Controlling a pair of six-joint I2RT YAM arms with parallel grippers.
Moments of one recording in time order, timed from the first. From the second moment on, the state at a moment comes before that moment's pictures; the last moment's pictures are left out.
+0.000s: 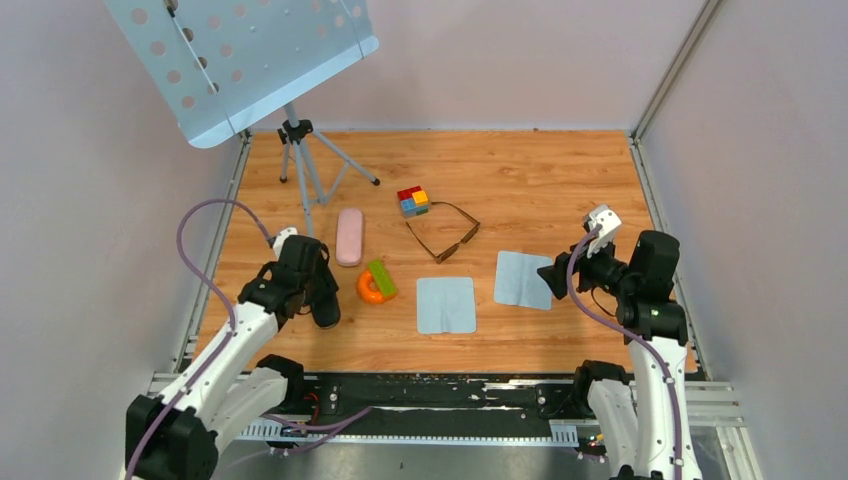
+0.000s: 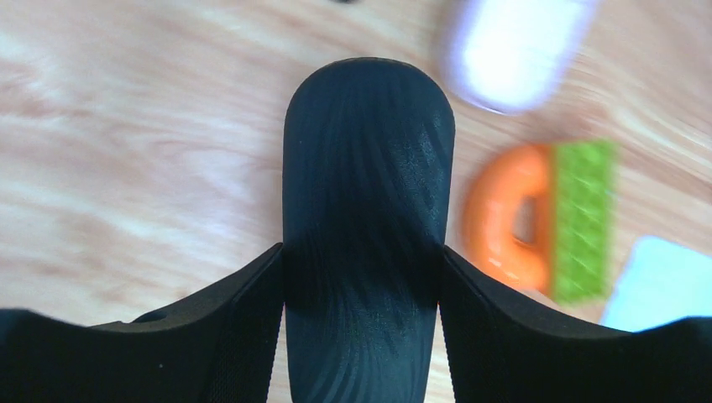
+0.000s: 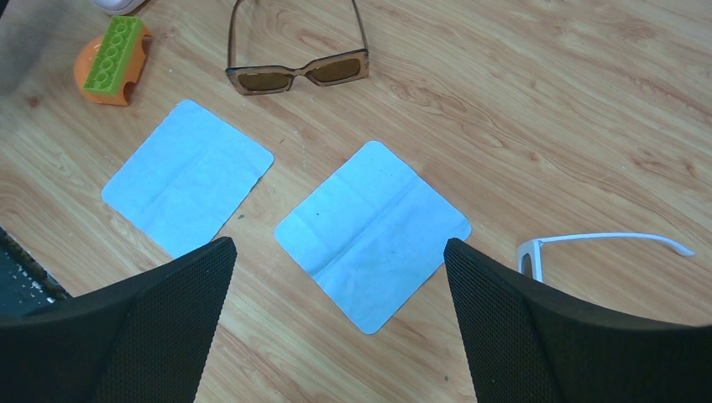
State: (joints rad) left arm -0.28 0.90 0.56 -0.62 -0.33 -0.69; right arm -0.16 0.63 0.67 -0.55 -0.75 -0.33
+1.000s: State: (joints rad) left arm -0.84 1.06 0.63 0.43 0.37 -0.80; right arm 0.13 0.93 0.86 -0.24 -1.09 0.30
